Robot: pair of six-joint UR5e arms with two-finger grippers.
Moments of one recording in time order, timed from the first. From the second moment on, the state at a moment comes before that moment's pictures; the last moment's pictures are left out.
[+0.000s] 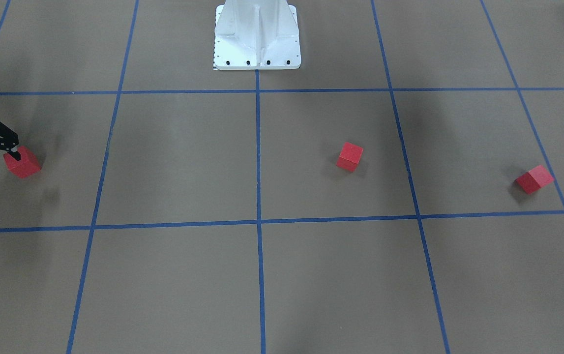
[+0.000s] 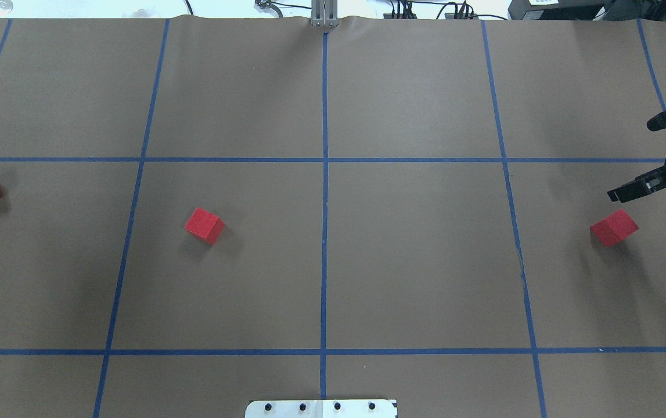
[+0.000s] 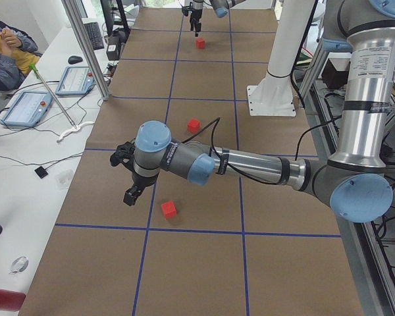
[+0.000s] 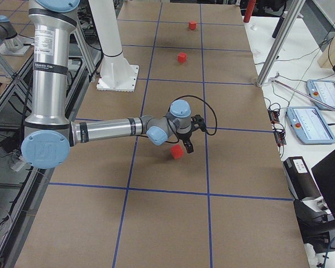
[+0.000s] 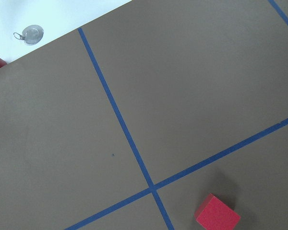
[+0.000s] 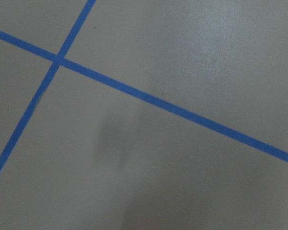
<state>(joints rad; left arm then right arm) -1.58 -1.63 -1.66 -1.85 -2.32 0.18 1.04 -1.69 1.74 -0.96 2.18 0.41</state>
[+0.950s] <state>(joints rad) -1.58 -1.63 -1.67 -1.86 -2.32 0.18 0.95 -1.72 1.68 -0.88 2.14 0.47</state>
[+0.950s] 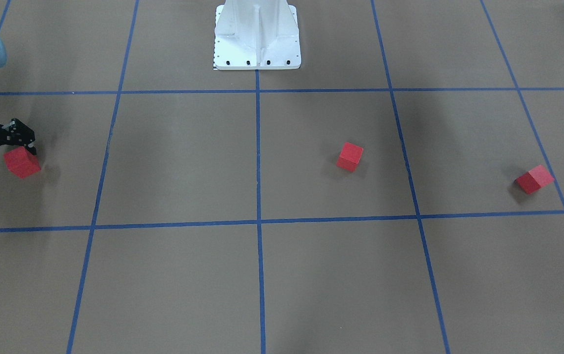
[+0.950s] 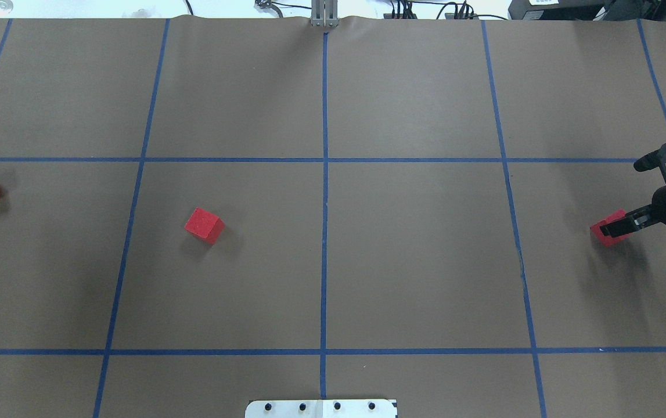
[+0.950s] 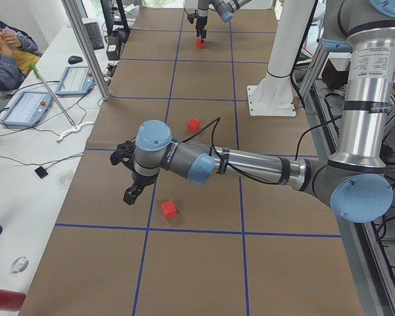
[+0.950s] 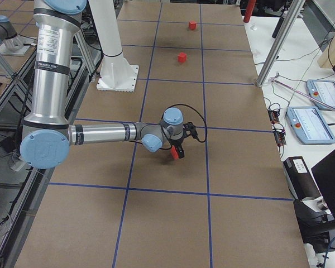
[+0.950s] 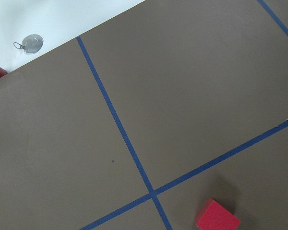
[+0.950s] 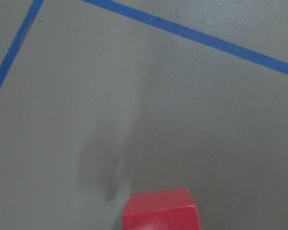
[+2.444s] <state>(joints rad) -1.58 -1.62 -1.66 -1.86 -2.32 0.18 0.80 -1.24 1.81 -1.36 2.09 0.94</state>
